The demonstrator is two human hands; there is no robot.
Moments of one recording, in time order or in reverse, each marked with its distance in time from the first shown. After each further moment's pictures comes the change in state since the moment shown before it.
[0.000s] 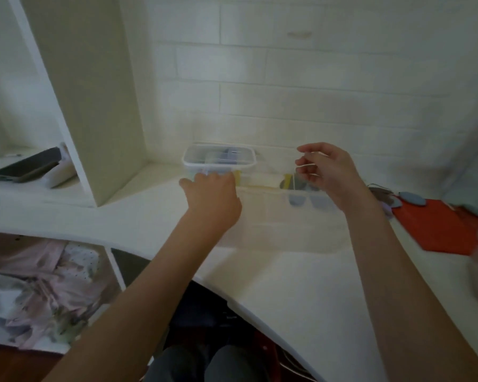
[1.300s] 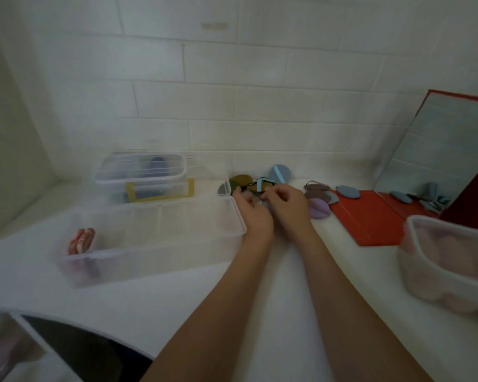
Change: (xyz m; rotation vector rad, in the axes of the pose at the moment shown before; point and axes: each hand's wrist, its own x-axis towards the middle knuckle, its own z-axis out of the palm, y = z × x) left_hand 0.041 0.200 0.068 -1.280 0.198 -0.265; right_hand 0.064 0.148 -0.094 -0.660 0.314 -0.104
